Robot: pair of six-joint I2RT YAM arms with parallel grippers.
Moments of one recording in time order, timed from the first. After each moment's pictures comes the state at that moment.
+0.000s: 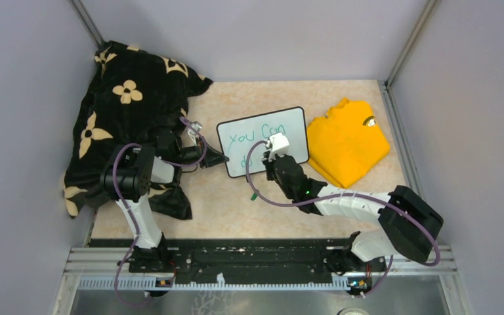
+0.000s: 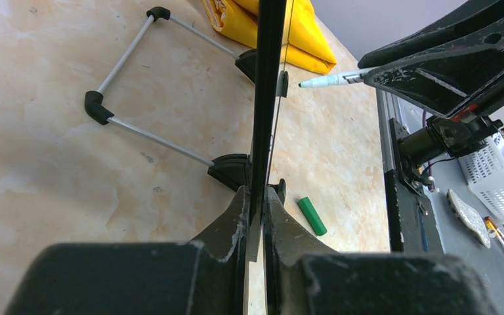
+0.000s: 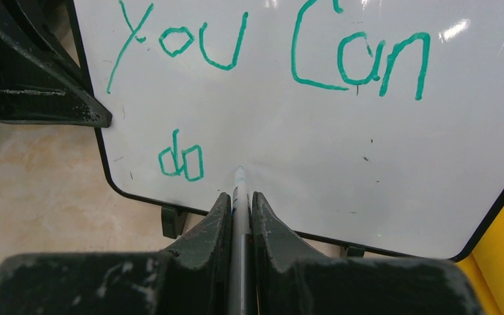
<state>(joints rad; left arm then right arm) -0.12 1.93 0.64 1.15 1.17 -0.50 0.92 1.34 0.62 0.42 0.48 0.15</state>
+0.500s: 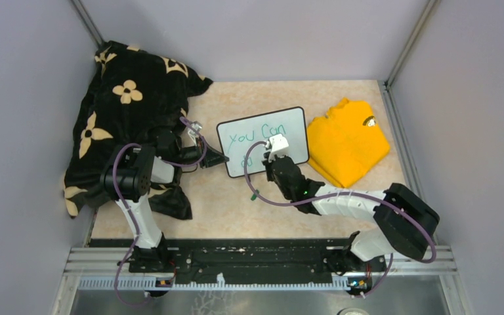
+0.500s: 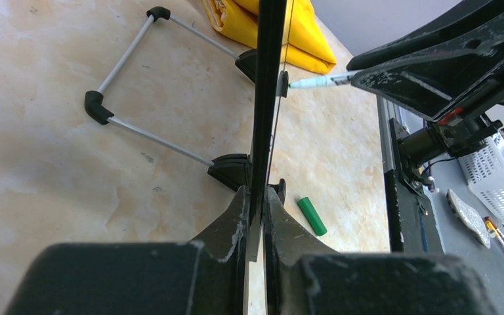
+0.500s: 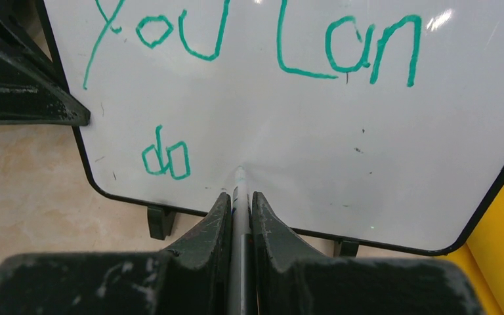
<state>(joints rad) -0.12 1.93 0.64 1.15 1.17 -0.50 0.93 1.38 0.62 0.41 0.51 0.16</state>
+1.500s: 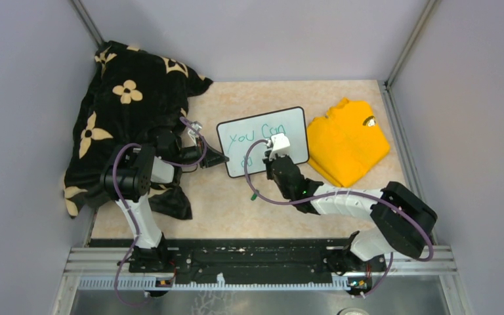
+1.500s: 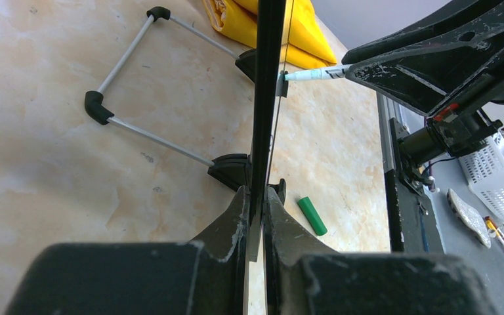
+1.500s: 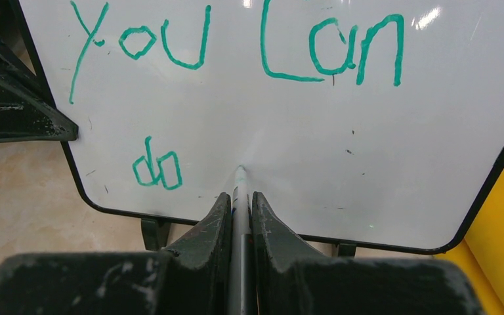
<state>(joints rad) -0.12 1.93 0.64 1.14 1.17 -0.50 0.92 1.40 0.62 0.46 0.56 0.18</state>
